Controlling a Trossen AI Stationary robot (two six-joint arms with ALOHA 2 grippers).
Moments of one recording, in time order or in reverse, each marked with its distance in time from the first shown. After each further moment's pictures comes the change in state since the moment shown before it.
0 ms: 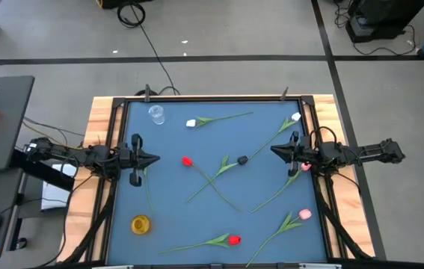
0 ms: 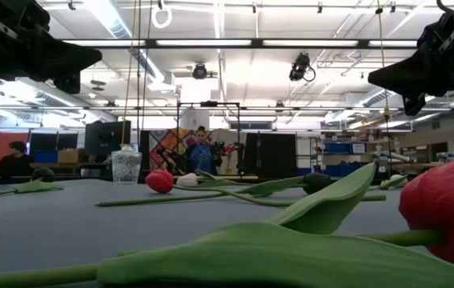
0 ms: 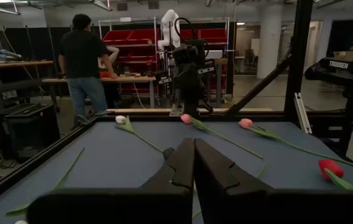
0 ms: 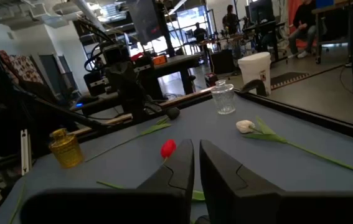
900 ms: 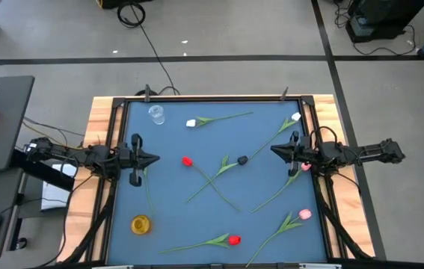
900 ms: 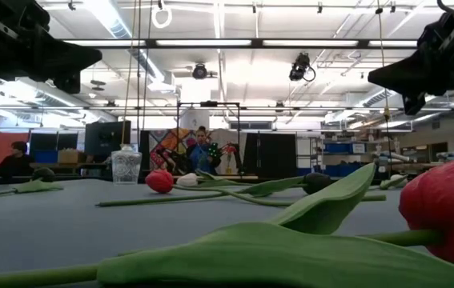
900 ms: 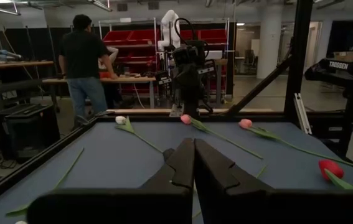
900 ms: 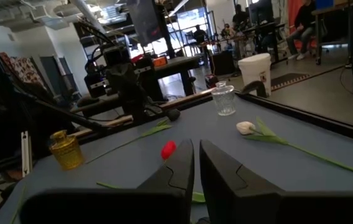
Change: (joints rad) left arm 0.000 0.000 0.000 0.007 0.000 0.000; right arm 0.000 0.000 0.000 0.011 0.000 0.000
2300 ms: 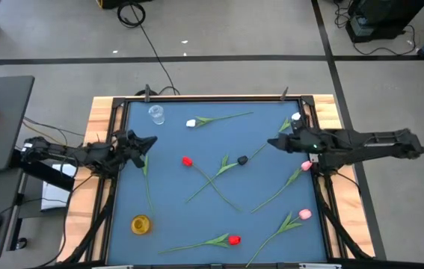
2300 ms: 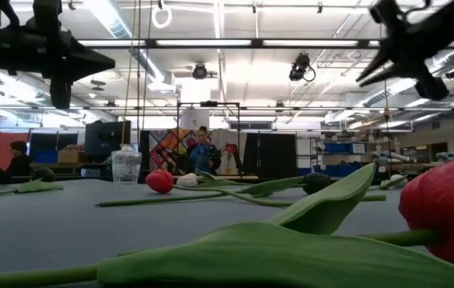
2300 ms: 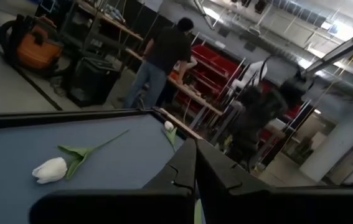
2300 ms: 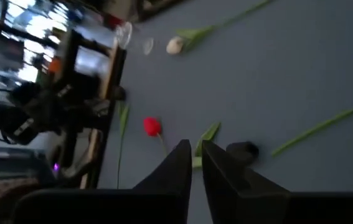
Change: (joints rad) left arm 0.045 0.113 0.068 0.058 -0.348 -0.554; right arm -0.134 0.593 0.587 -0.600 -0.059 1.083
